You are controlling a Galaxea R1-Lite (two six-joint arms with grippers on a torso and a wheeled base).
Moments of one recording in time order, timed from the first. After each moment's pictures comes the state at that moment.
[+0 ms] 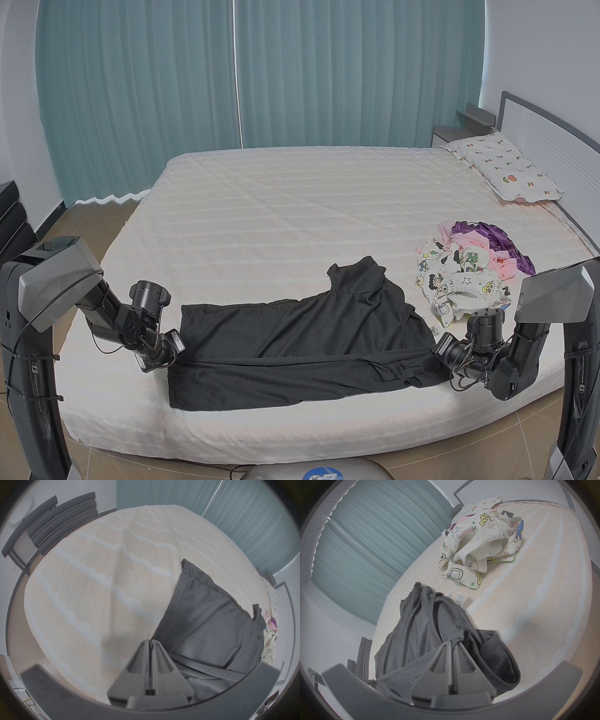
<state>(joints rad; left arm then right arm) -0.07 2.33 -1.03 -0.20 0.07 -0.67 0.18 2.40 -0.54 -1.25 0.00 0.80</state>
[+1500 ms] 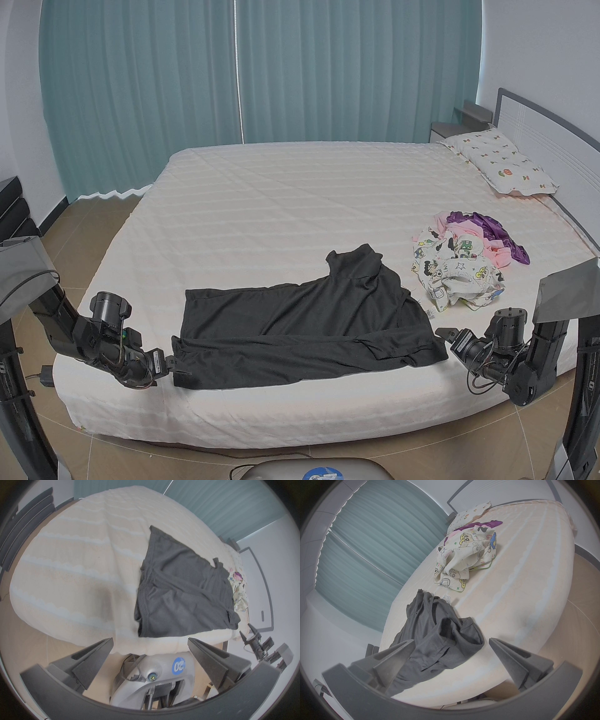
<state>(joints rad) 0.03 2.13 -0.71 -0.32 -0.35 -0.35 0.13 2.32 -0.38 -1.40 0.03 0.84</state>
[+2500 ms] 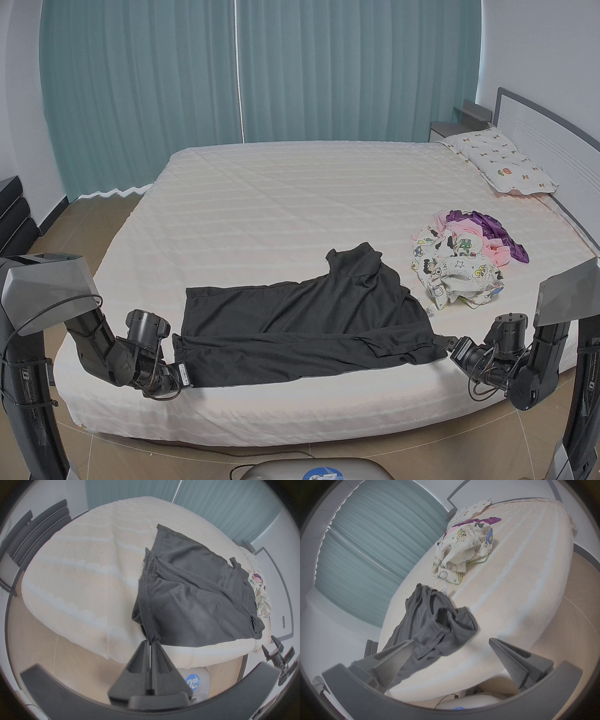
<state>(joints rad) -0.13 2.24 -0.67 -0.50 -0.02 -0.50 0.14 2.31 -0.32 -1.40 0.08 0.81</state>
